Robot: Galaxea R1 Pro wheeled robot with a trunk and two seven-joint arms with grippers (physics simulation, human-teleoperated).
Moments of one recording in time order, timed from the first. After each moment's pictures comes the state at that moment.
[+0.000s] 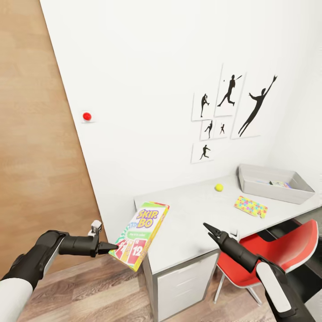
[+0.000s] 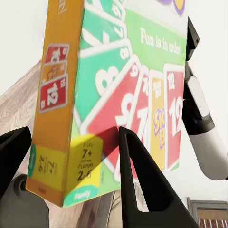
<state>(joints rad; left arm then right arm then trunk) -0.63 0.31 -0.04 -0.82 0.00 1.03 -1.57 -0.32 -0.14 -0.14 -1.14 -0.88 0.62 0.61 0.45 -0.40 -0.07</state>
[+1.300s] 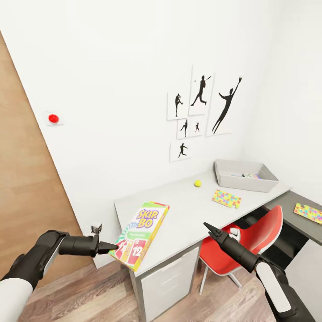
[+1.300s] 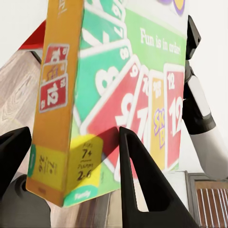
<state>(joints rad) -0.63 0.31 -0.04 -0.82 0.00 1.02 -1.57 -0.32 -0.14 -0.14 -1.14 -0.88 0.60 0.62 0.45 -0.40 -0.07</state>
